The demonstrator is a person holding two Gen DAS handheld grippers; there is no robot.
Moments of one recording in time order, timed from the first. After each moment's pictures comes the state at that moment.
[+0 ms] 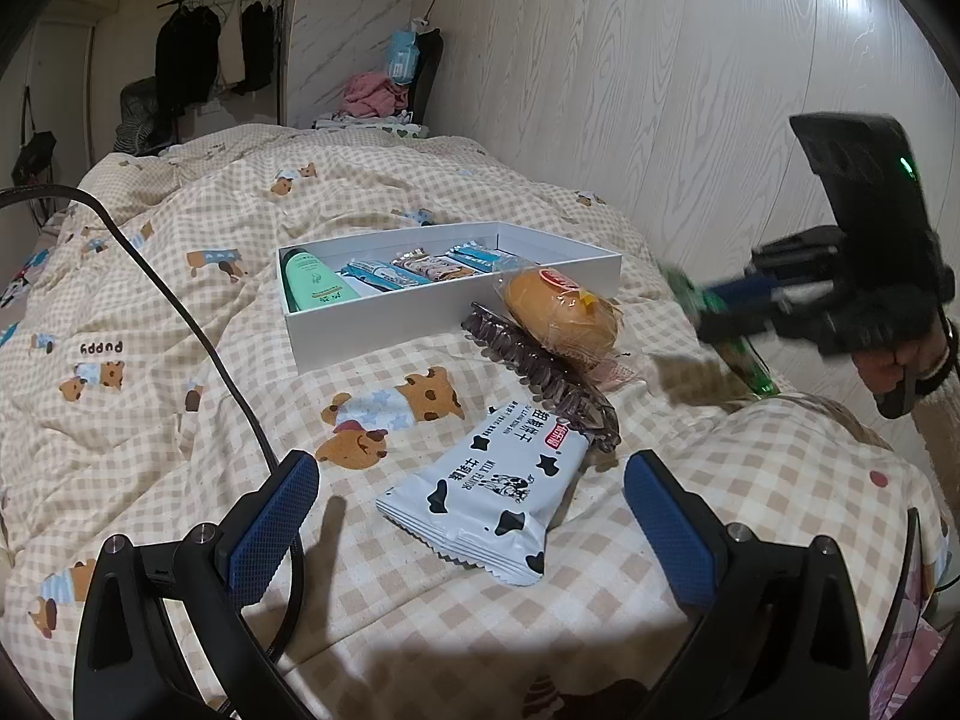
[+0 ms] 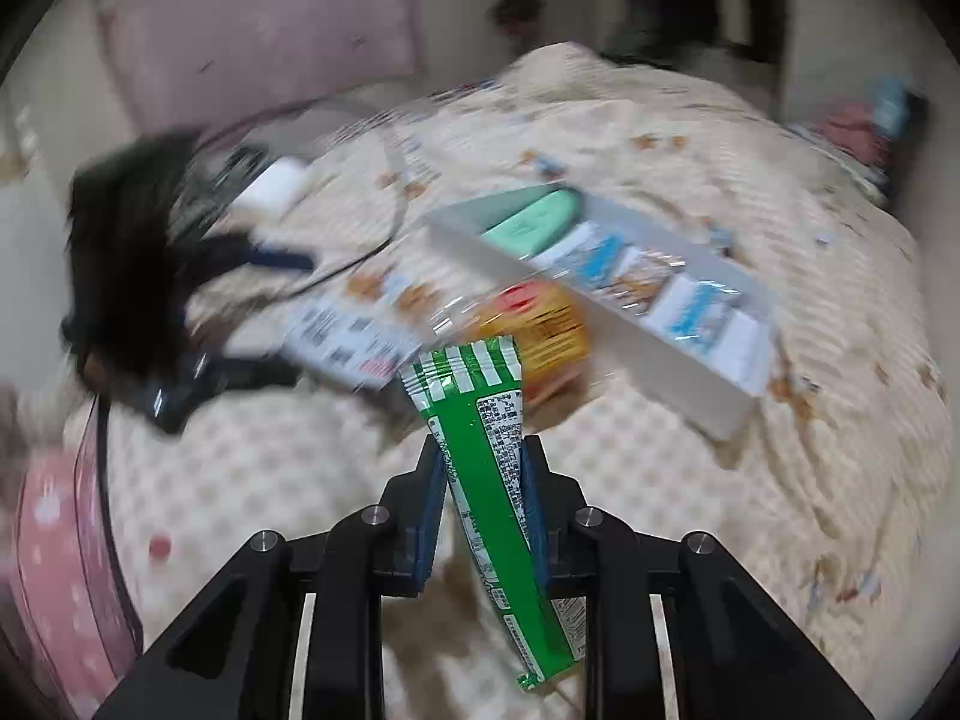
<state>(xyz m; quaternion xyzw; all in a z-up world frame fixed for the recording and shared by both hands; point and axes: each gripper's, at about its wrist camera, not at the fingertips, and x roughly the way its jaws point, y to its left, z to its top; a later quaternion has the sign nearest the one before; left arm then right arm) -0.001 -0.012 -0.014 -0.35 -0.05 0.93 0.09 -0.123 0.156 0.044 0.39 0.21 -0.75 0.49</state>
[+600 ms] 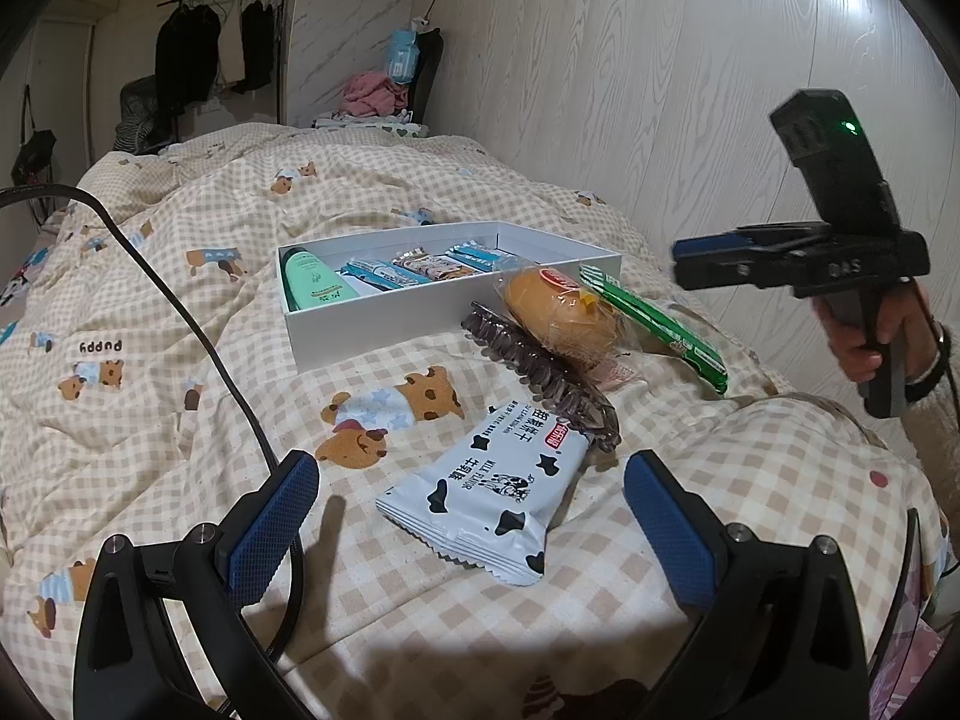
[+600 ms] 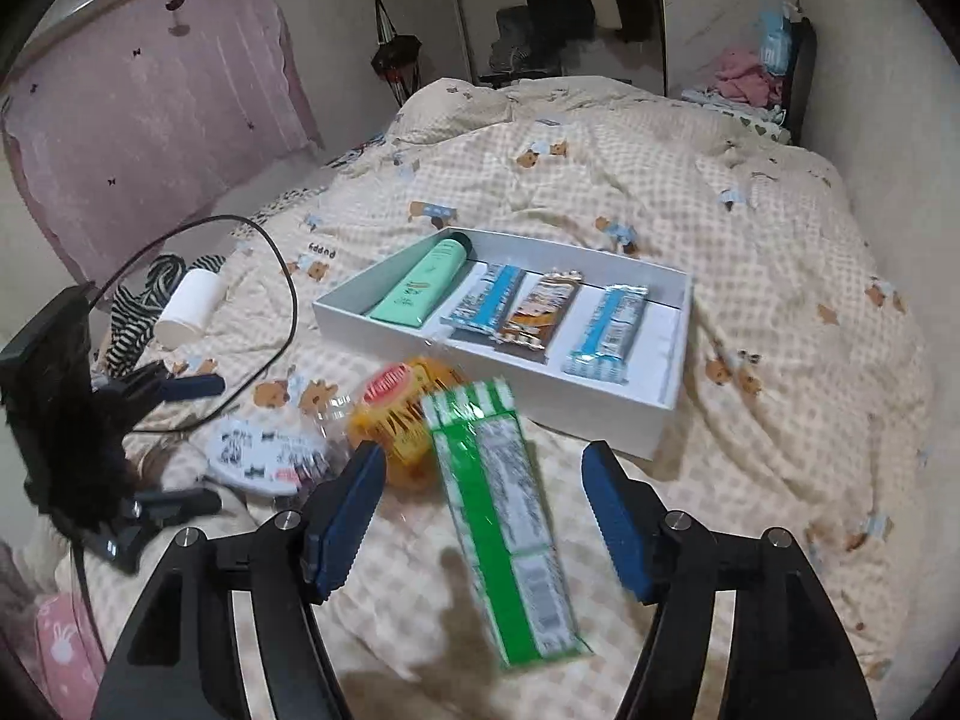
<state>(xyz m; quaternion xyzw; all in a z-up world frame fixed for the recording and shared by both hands) 0.000 -0.013 -0.013 -0.35 -0.05 0.93 0.09 -0.152 0.168 0.048 0.40 0.14 -0.79 0.45</state>
